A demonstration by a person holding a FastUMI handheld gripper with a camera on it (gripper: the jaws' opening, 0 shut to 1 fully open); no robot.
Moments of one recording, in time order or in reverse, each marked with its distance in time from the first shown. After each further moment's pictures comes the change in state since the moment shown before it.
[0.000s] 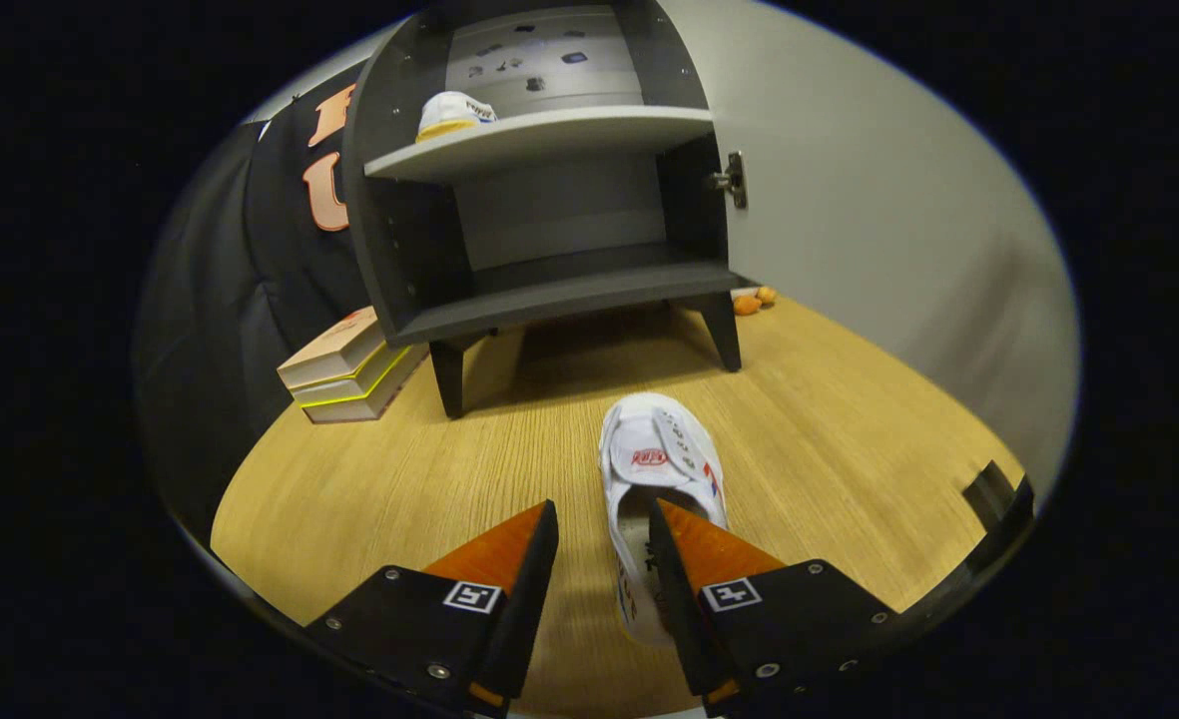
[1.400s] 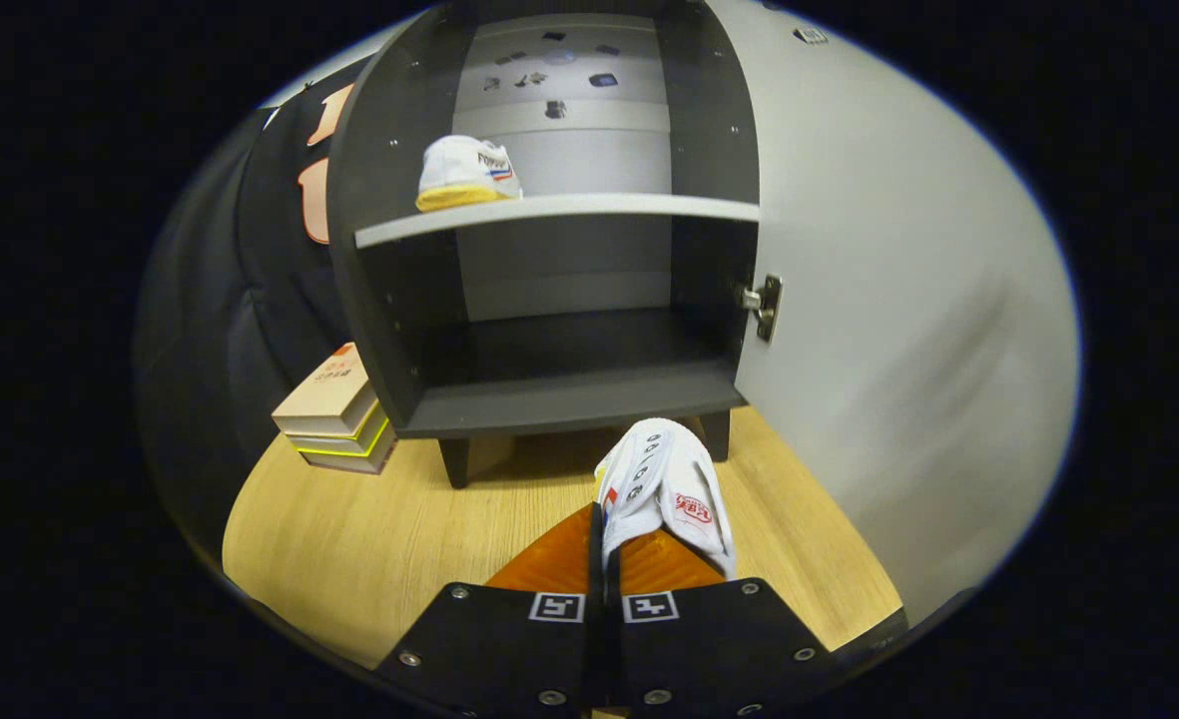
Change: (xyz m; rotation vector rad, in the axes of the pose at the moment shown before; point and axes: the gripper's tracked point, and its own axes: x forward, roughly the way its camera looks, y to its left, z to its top) arm -0.041 0.026 0.144 -0.097 -0.077 -0.080
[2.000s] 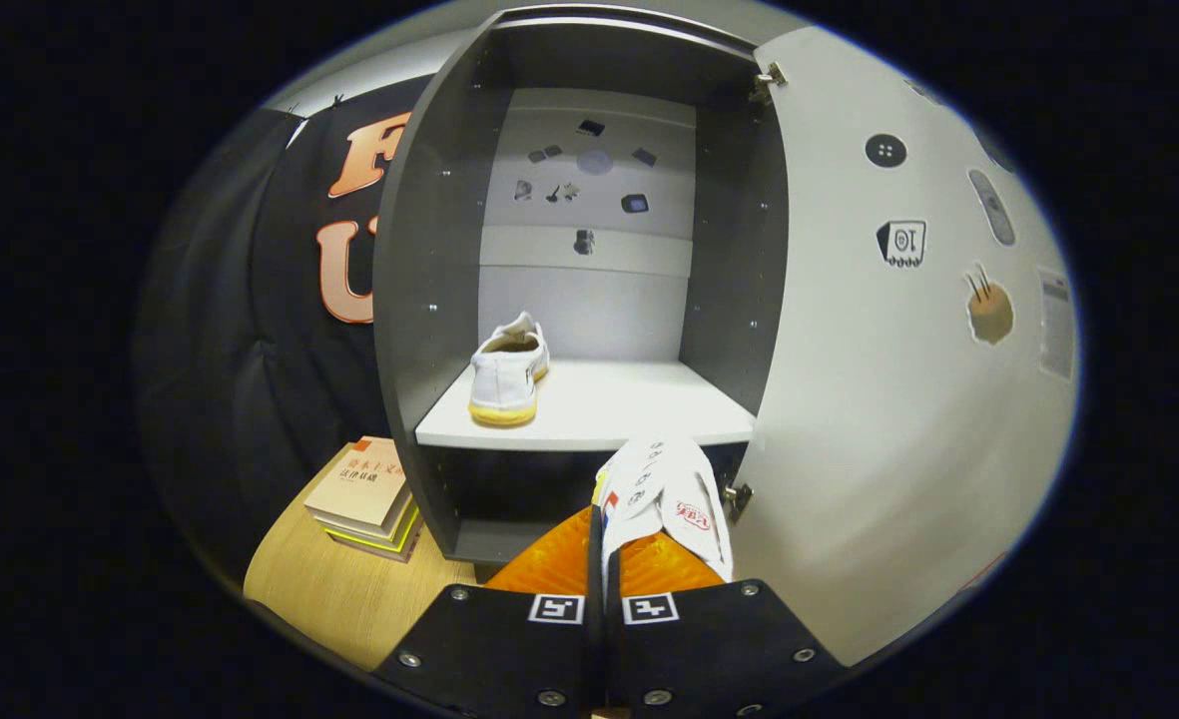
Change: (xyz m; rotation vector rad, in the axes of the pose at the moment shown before) arm -0.053 0.017 0.169 -0.080 -0.225 -0.037
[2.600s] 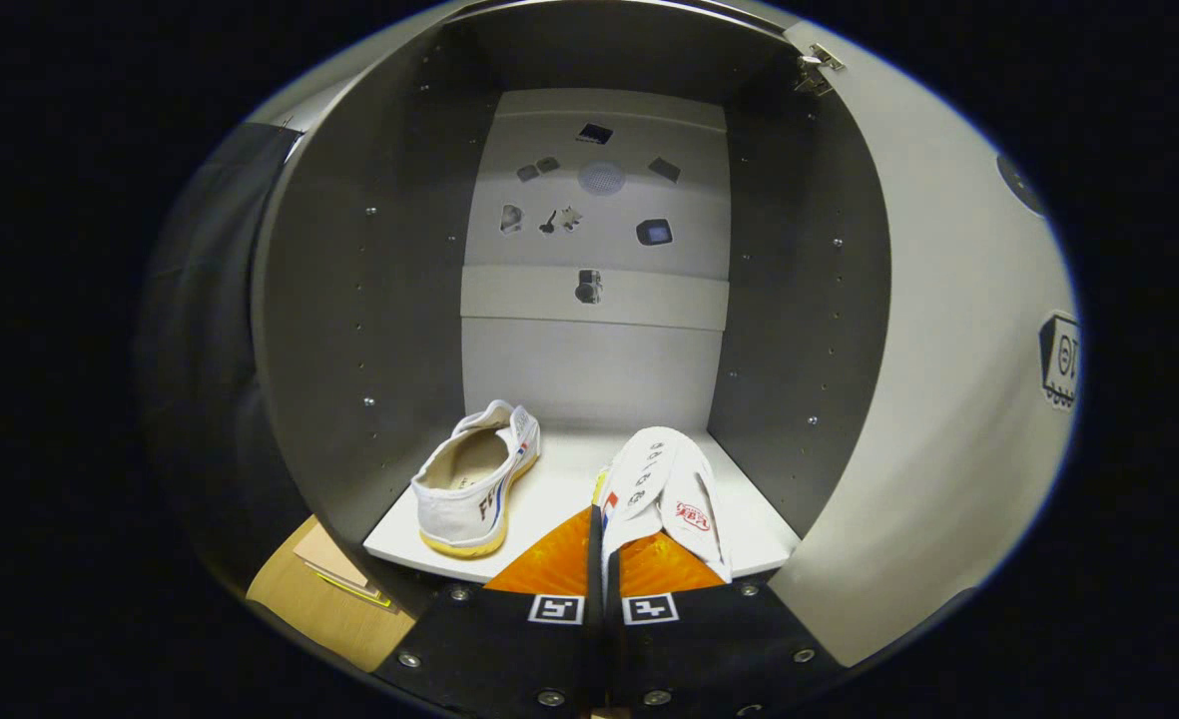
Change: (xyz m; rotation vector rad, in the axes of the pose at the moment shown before) arm 0.123 -0.015 0.071 0.003 -0.045 0.093
